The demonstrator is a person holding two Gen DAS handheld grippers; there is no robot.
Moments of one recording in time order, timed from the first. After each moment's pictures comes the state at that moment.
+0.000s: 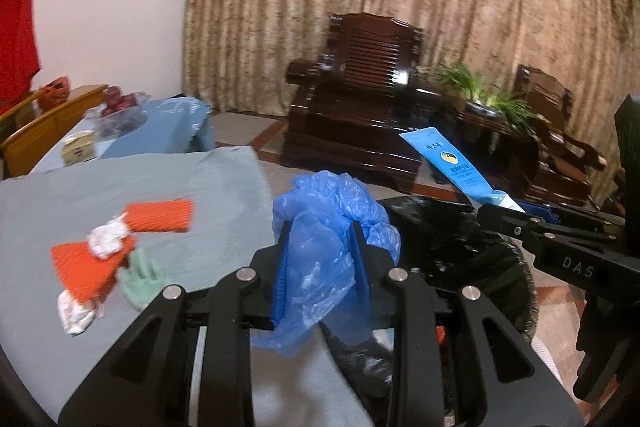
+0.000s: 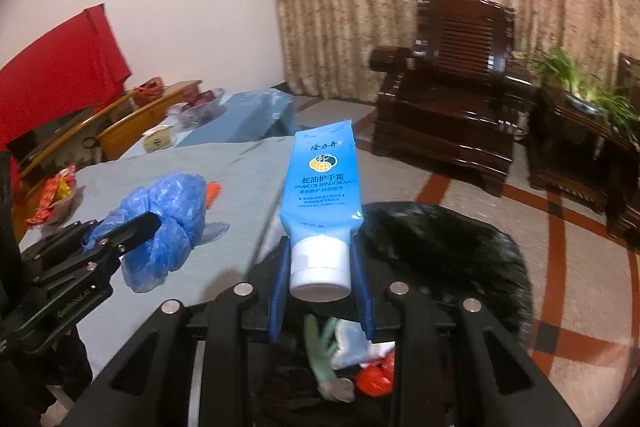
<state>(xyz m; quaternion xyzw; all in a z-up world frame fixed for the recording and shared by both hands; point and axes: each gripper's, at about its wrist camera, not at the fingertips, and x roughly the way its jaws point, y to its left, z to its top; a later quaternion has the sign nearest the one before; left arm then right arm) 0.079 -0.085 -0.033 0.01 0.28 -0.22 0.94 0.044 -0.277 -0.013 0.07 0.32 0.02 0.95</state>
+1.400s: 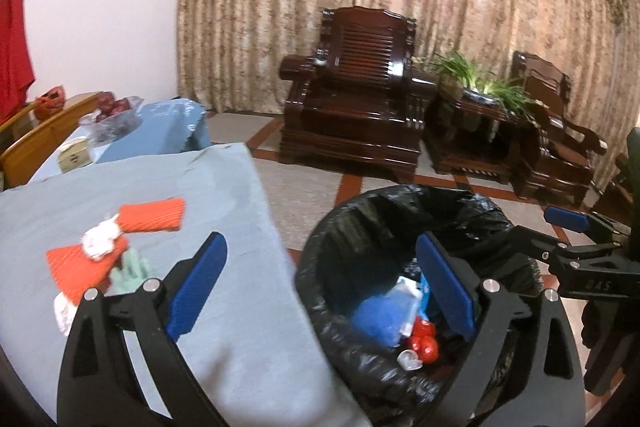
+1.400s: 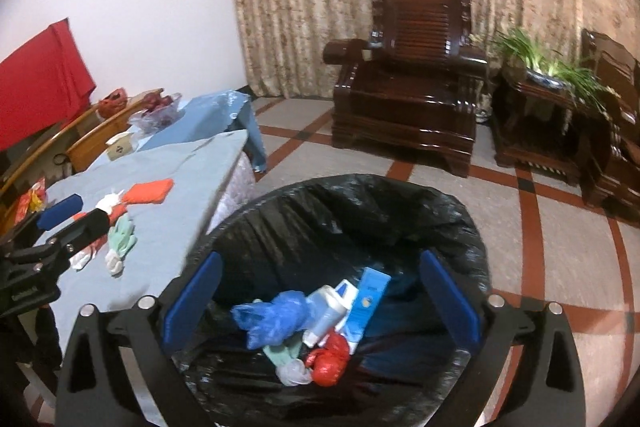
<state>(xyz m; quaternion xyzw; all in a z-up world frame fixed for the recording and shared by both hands) 0.073 -0.083 -0.044 0.03 0.28 -0.21 0.94 0.024 -0.316 -0.044 0.09 0.32 -0.03 0.94</state>
